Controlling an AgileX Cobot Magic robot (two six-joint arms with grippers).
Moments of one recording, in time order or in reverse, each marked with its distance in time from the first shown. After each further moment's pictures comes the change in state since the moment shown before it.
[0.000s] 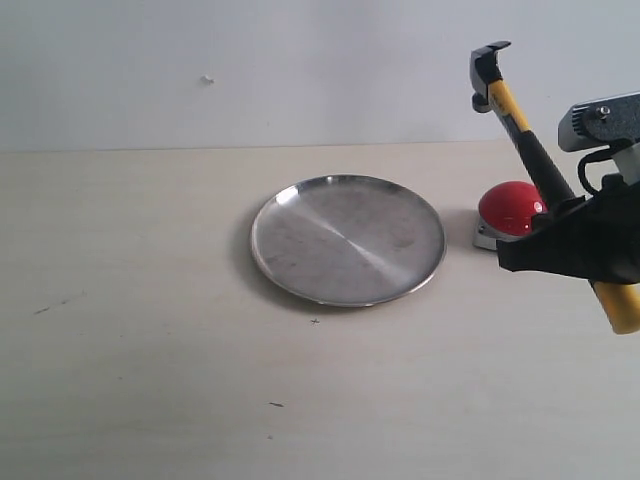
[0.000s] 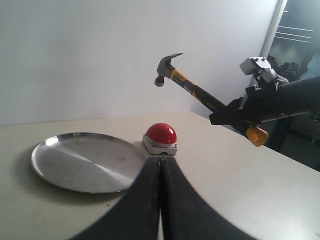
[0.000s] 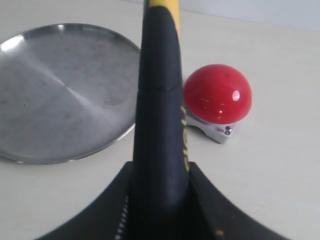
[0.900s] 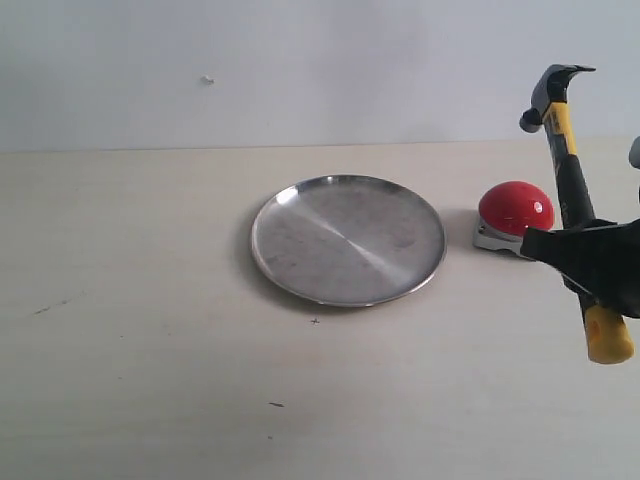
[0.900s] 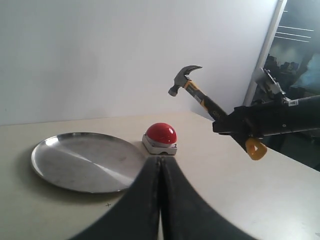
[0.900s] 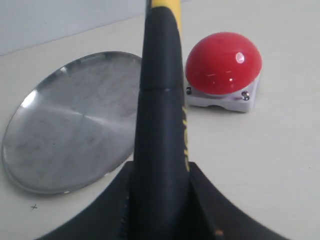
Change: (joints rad) left arm 0.000 0.000 0.000 0.002 0.000 0.000; right arm -0.132 -0.002 0.153 -1.199 0.074 1.518
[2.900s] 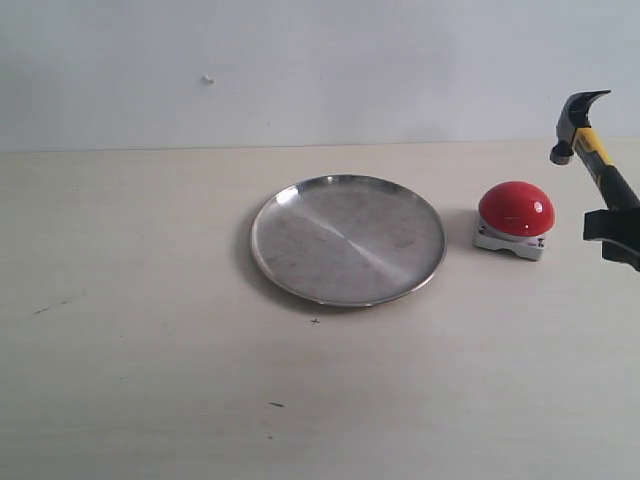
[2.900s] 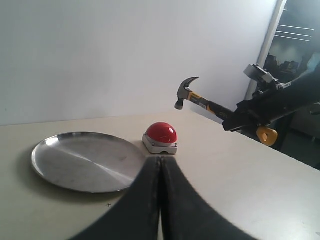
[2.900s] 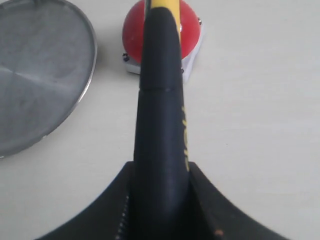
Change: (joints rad) left arm 0.000 0.000 0.000 0.004 0.000 0.000; right arm -0.339 0.049 -0.218 -0.141 0.491 -0.153
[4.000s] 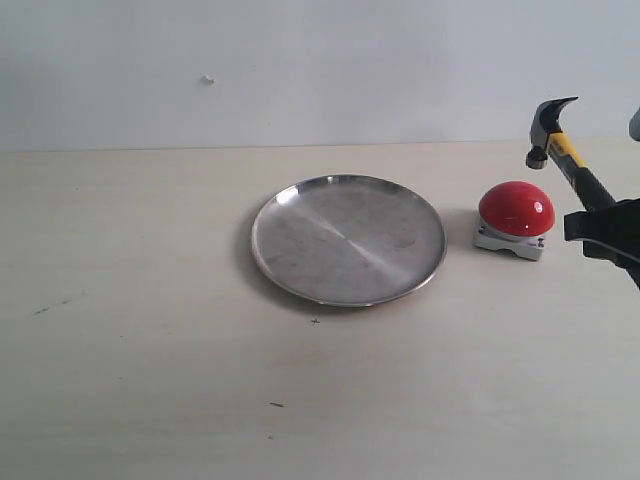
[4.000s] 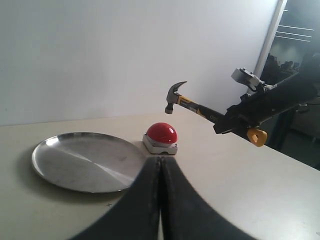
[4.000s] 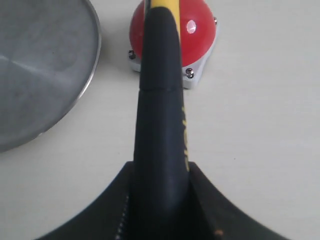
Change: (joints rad) left arm 0.000 0.000 0.000 0.000 0.002 0.000; right arm 0.000 0.118 -0.052 0.115 -0.011 -0.185
